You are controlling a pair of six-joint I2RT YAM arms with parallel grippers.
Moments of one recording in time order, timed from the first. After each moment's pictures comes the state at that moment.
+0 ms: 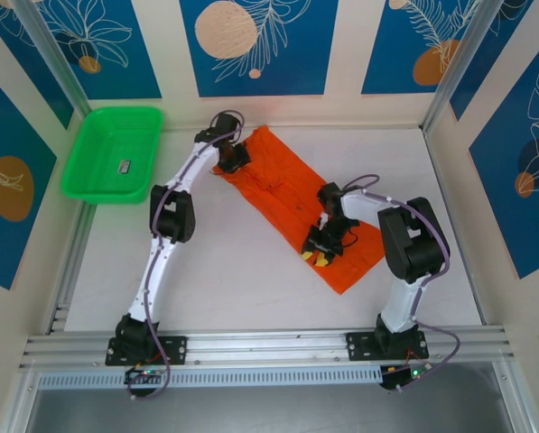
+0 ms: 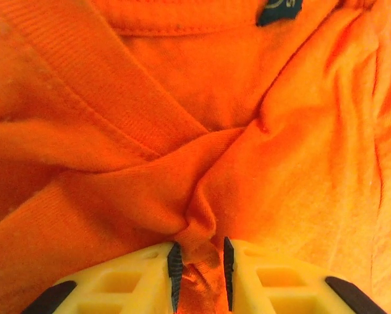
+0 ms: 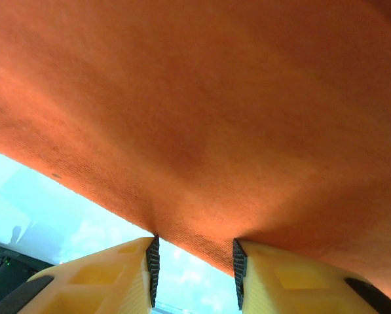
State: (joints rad) left arm -0.34 2.74 2.61 -0.89 0.19 -0.78; right arm 0.38 1.84 1.09 -0.92 -0.51 0.63
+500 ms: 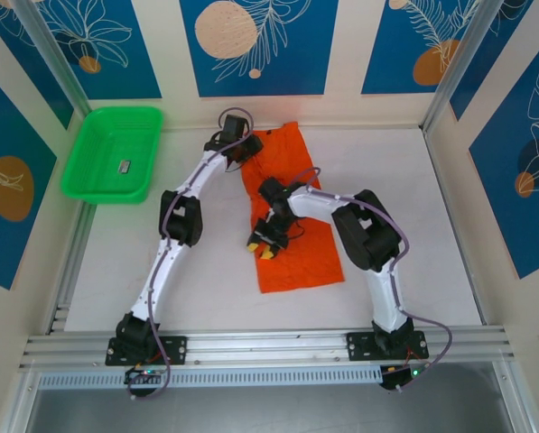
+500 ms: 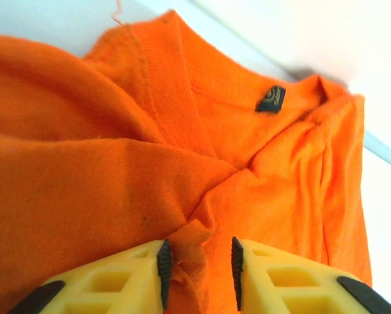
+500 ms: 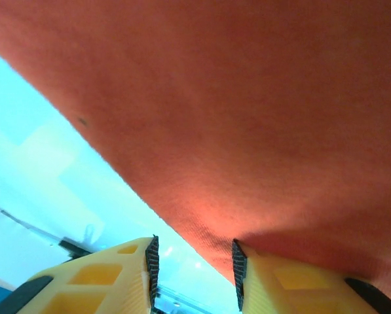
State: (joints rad) left arm -0.36 2.88 2.72 -0.52 0.16 -0.83; right arm 0.67 2.12 1.46 -0.78 -0.62 0.98
